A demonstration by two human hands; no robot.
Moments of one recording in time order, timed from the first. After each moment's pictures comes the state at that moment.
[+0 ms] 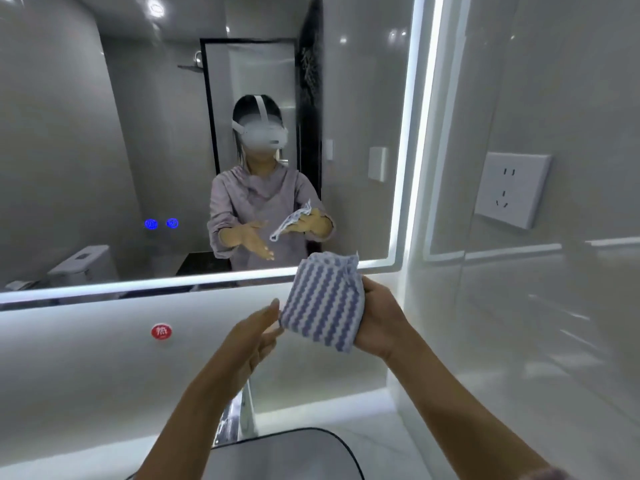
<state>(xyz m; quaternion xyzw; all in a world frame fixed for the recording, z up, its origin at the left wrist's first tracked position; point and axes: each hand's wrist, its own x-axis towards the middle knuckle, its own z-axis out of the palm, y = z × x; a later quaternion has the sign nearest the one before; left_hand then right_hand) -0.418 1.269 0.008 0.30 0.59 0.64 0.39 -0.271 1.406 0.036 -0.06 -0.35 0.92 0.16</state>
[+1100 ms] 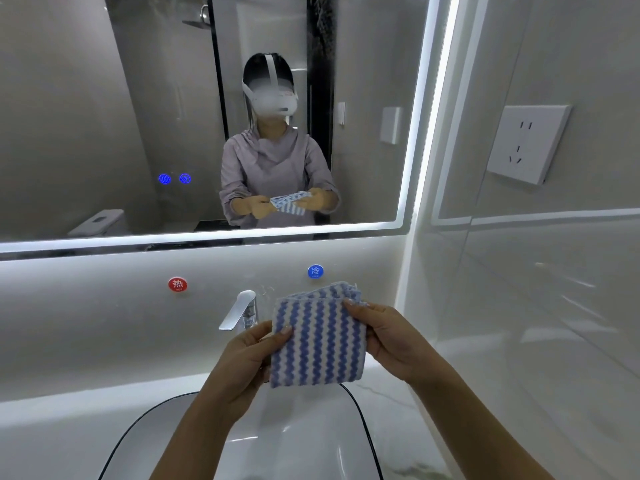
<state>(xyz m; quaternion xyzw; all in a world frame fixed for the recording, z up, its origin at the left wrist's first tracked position) -0.368 1.204 -0.035 0.23 0.53 0.69 0.44 -0.225 1.360 -0.024 -0.22 -0.53 0.79 0.22</state>
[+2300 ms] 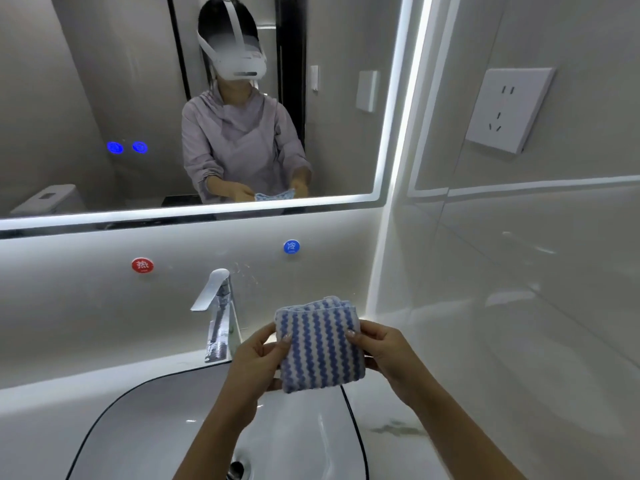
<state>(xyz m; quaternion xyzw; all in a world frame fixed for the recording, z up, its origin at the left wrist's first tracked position) -0.347 1.221 -0.087 0.28 0.61 0.62 0.40 -0.182 1.354 -0.090 -0.33 -0.62 0.67 0.25</state>
